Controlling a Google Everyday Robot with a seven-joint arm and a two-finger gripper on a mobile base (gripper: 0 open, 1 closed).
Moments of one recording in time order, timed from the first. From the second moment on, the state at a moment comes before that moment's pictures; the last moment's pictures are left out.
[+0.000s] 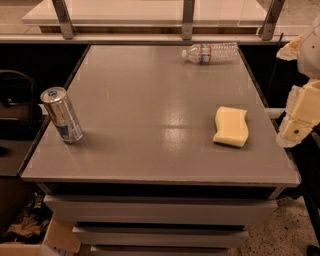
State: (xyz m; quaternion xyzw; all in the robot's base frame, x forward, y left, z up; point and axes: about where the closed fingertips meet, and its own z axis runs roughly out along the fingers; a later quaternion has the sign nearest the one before) arm 0.438 -0.215 0.984 -0.60 0.78 -0.04 0.17
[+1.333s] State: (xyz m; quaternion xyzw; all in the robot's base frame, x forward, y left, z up) arm 0.460 -0.200 0.995 -0.65 0.71 -0.12 0.24
